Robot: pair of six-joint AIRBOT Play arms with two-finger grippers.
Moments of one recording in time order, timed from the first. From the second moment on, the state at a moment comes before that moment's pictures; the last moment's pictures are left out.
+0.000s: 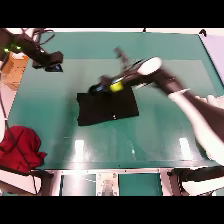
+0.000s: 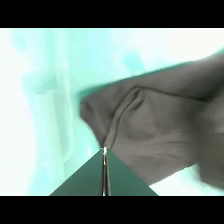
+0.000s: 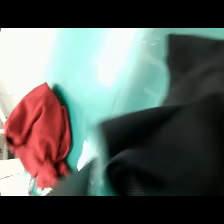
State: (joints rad) left arm -0.02 -1.66 1.93 1.23 -1.56 -1.58; right arm 0.57 -1.66 1.45 -0.60 0.88 1.45
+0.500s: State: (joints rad) left arm 0.01 -1.64 1.93 1.26 -1.58 -1.57; right arm 0.37 -1.78 1.61 -0.75 0.99 1.48
